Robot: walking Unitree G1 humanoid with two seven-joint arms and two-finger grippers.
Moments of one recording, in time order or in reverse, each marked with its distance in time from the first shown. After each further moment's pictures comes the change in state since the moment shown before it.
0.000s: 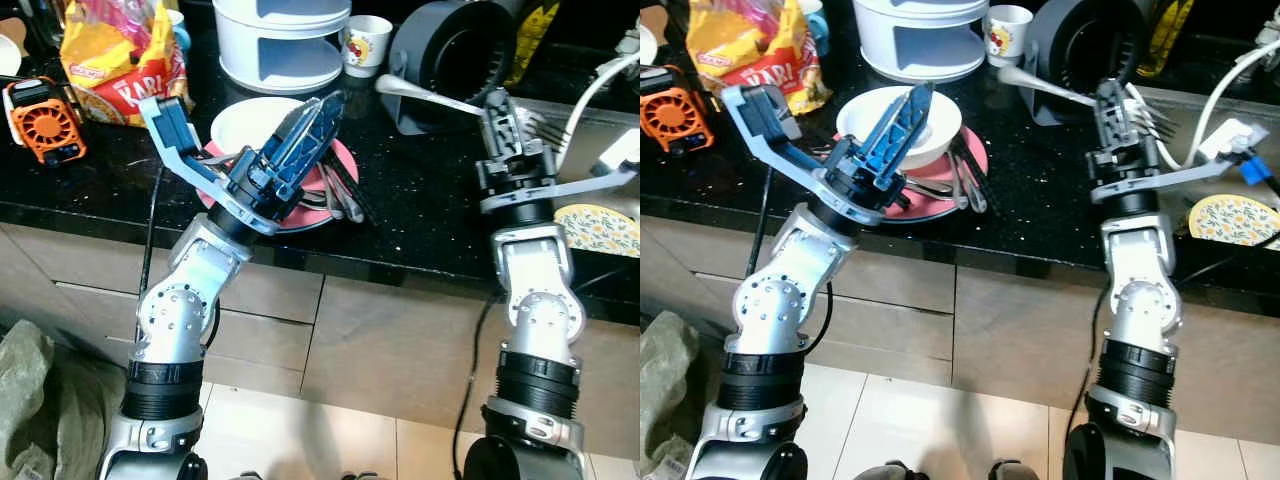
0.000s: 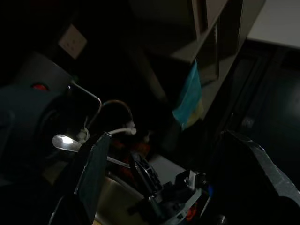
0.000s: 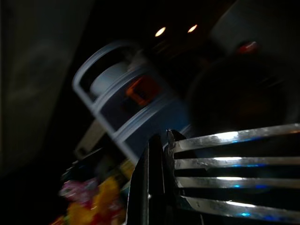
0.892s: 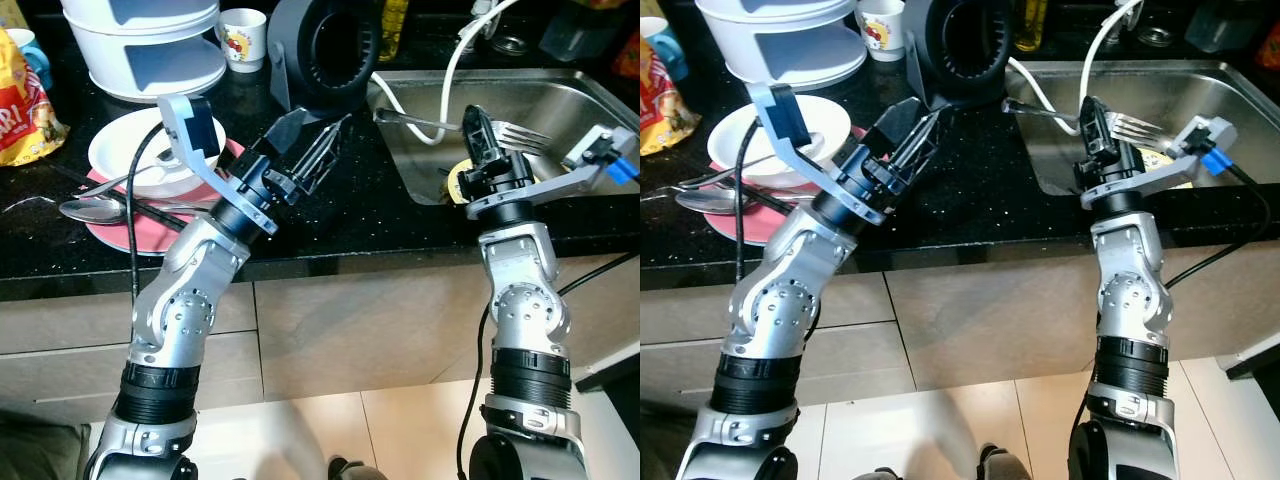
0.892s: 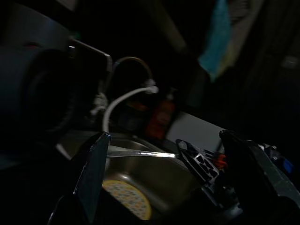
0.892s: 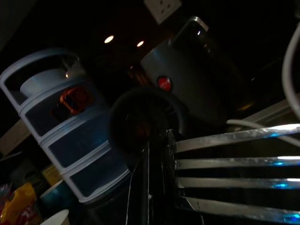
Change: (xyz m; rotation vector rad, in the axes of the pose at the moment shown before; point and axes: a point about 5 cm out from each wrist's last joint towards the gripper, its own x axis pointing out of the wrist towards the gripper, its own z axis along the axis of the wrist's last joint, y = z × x) left arm -0.005 0.012 -0.003 0.292 0.119 0.183; right arm -0.001 -0.004 -0.023 -0.174 0.090 -0.028
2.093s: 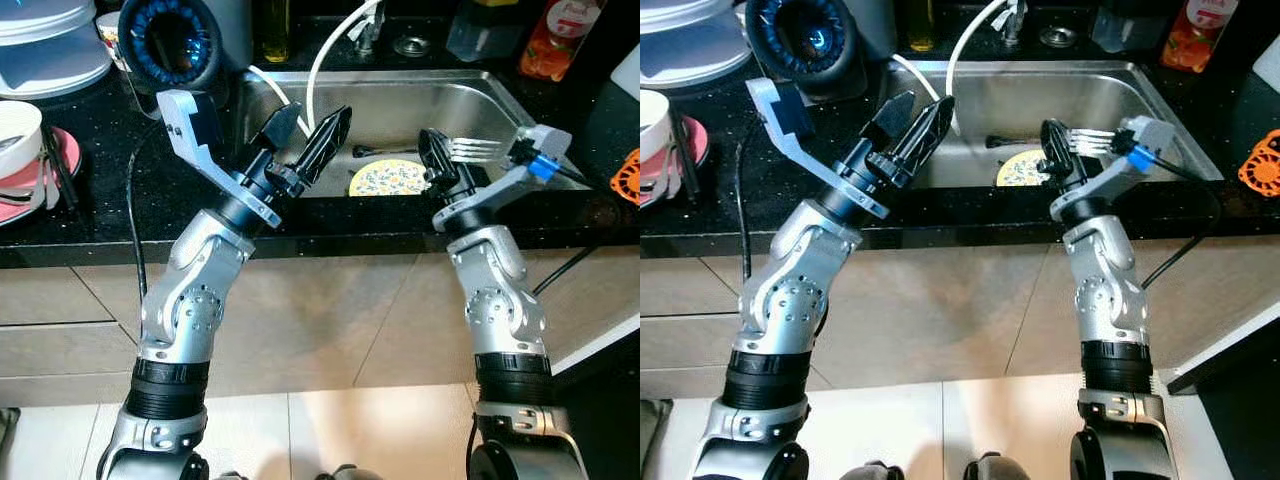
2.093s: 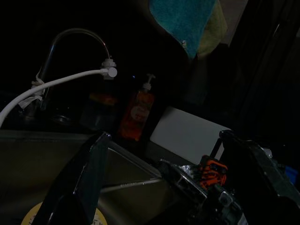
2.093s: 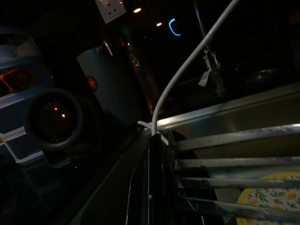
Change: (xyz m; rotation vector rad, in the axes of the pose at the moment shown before) left arm 0.006 0.001 -0.001 0.034 -0.015 0.031; right arm 0.004 0.012 -0.032 -0.226 0.153 0.015
